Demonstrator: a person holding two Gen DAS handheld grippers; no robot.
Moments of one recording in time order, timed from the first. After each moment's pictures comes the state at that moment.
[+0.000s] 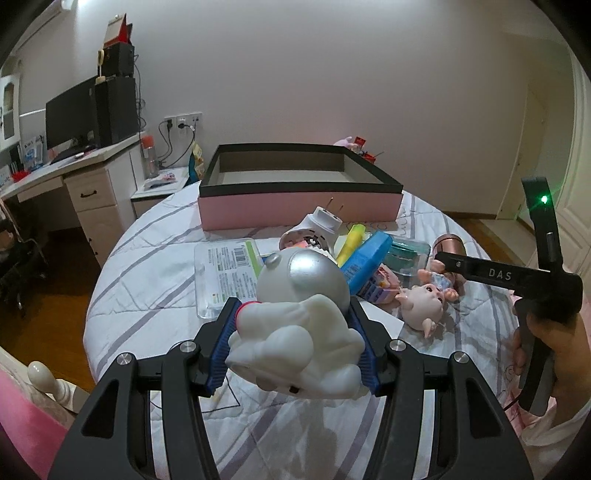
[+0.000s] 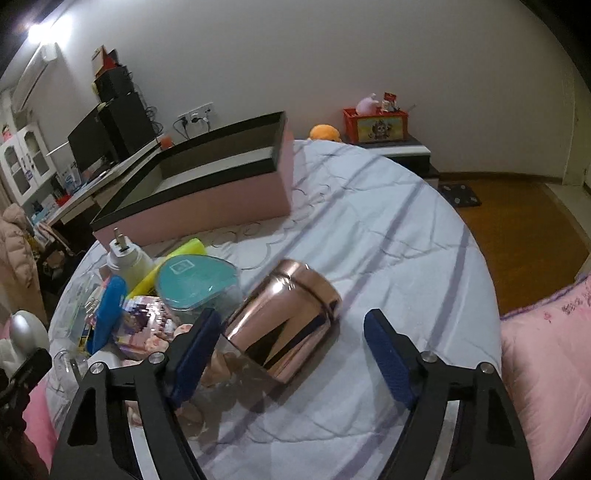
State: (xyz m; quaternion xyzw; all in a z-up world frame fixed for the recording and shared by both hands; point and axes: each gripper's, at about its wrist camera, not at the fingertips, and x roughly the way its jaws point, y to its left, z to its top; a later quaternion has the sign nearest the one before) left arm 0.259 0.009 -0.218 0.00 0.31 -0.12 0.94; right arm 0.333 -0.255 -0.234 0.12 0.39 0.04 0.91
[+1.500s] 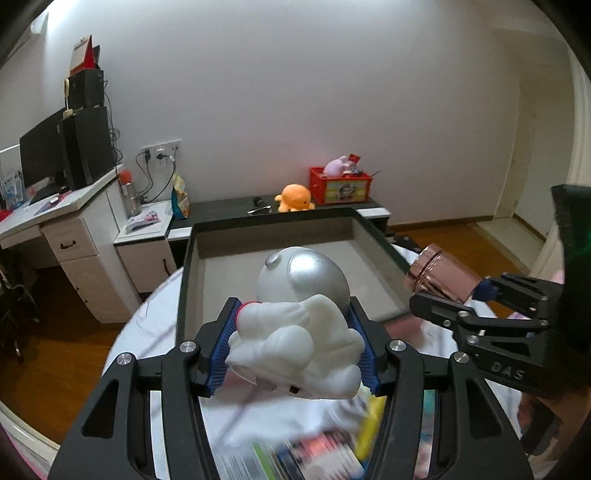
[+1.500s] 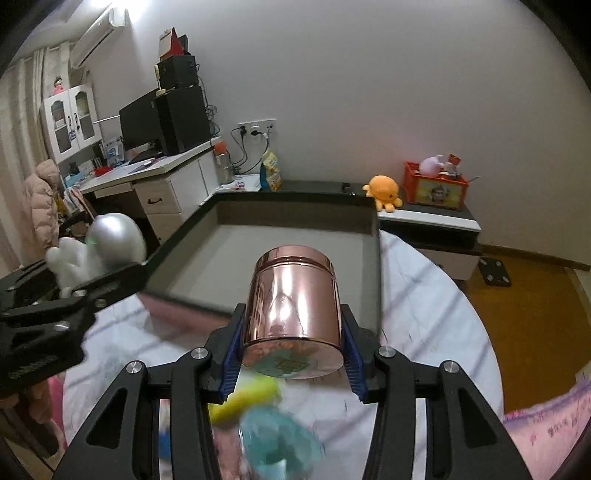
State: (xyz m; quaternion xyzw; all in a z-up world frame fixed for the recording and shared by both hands) left arm 0.427 -0.018 -0.146 0.04 0.30 -0.14 0.94; right arm 0.446 -0.184 -0.152 0.01 0.34 0.13 0.93
